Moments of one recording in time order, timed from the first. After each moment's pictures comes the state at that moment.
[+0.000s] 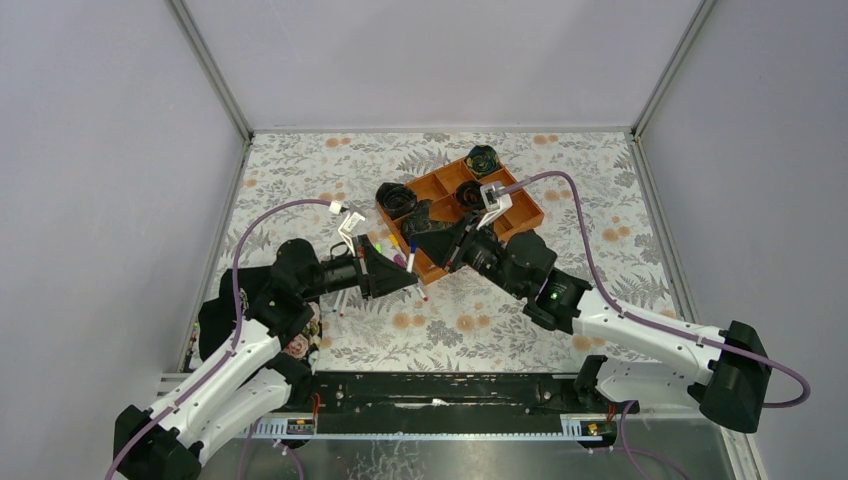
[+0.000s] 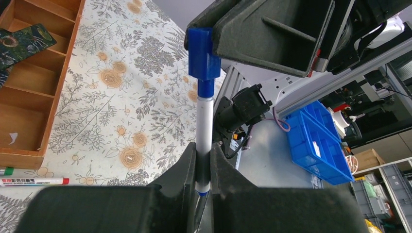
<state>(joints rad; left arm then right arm) -0.52 0.76 0.52 0.23 0.73 -0.68 1.01 1.10 0.79 0.35 0.09 0.73</state>
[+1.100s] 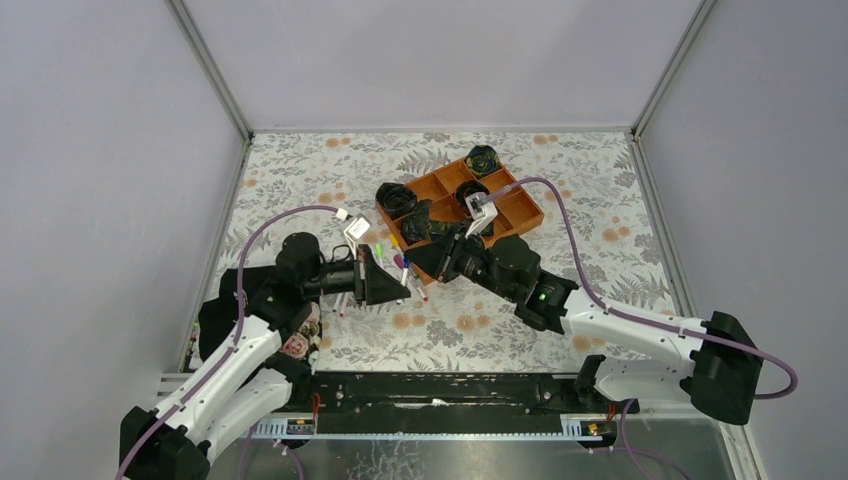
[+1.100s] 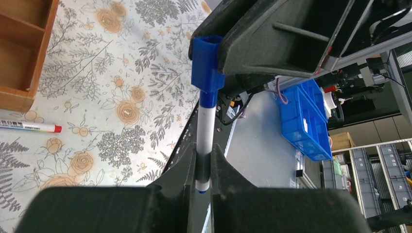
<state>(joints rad) -0.44 0.78 0.53 0.03 0.87 -0.65 1.02 1.18 0.74 0.38 0.01 0.81</state>
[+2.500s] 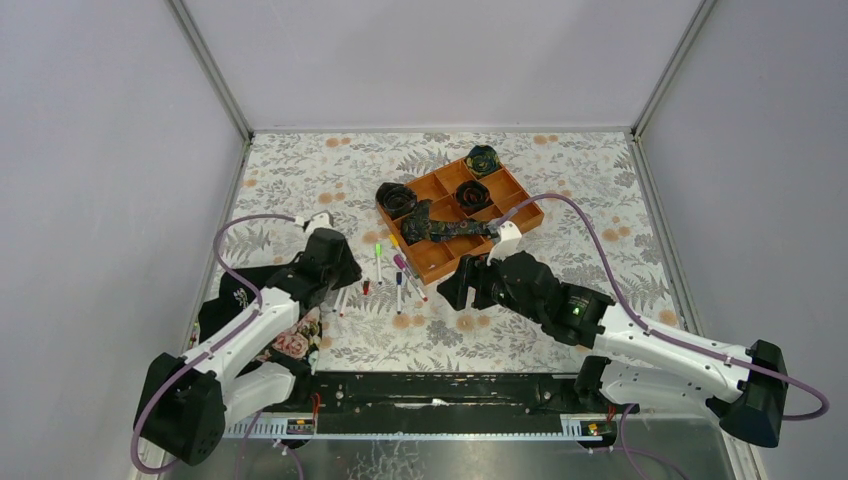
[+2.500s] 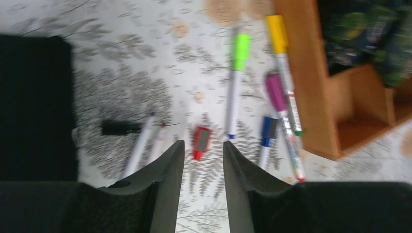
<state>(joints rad) -0.42 1.04 0.56 -0.28 -0.16 -0.67 1.04 0.95 0.72 -0.23 0.20 0.69</state>
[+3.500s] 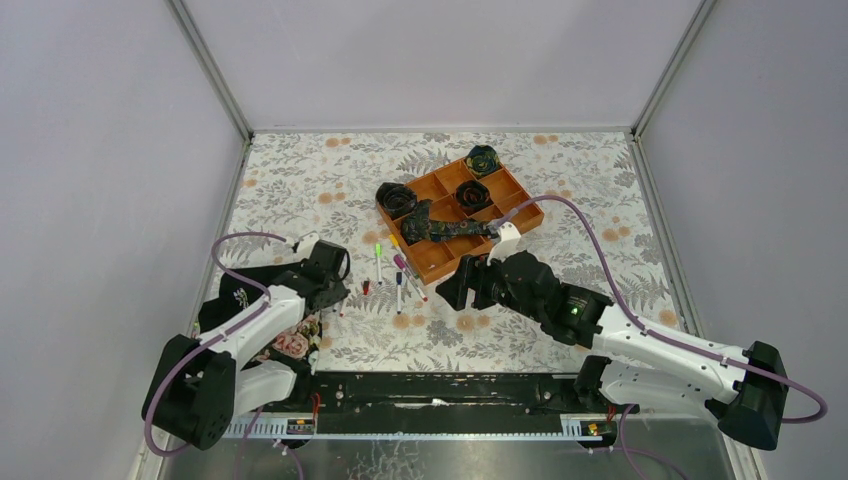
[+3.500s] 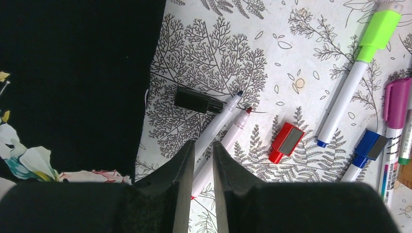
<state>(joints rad) -0.37 1.12 0.49 -0.41 -0.30 -0.78 1.01 0.95 0.69 -0.17 0.14 0.70</state>
